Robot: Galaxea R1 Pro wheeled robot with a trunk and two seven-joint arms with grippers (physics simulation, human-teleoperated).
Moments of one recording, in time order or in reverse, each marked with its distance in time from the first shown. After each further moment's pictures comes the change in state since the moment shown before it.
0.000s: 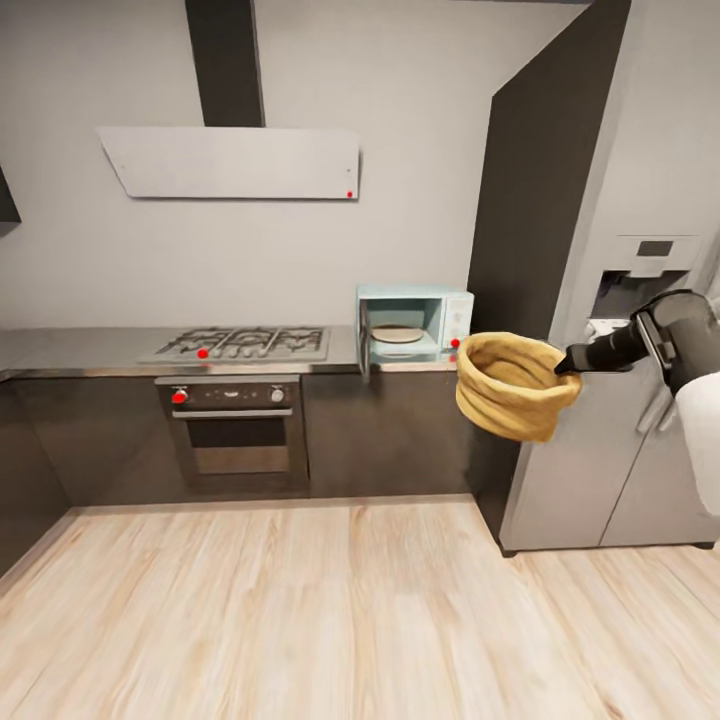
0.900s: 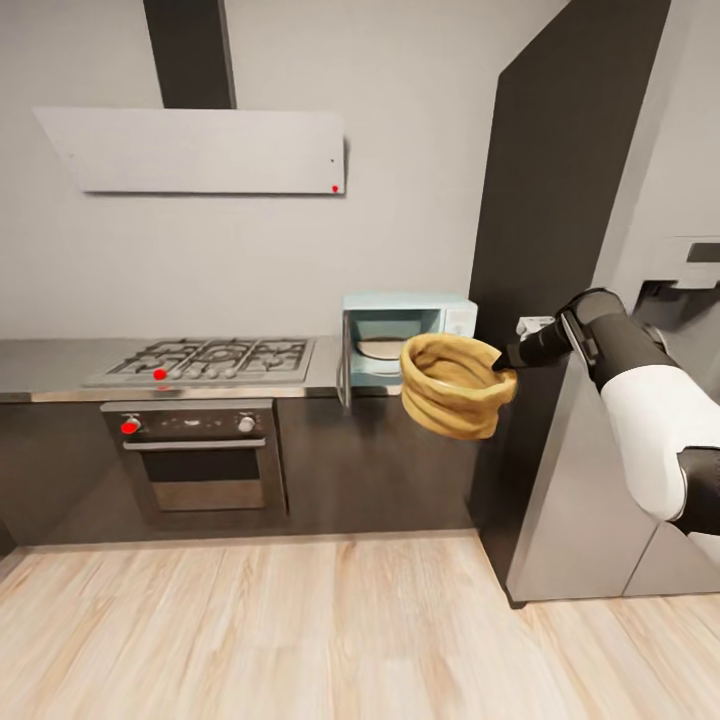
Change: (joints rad) left arm 0.000 0.000 0.000 0.000 -0.002 0.000 0.000; right arm 0.000 0.188 0.004 -0.008 0.023 0.000 -0.006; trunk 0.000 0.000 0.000
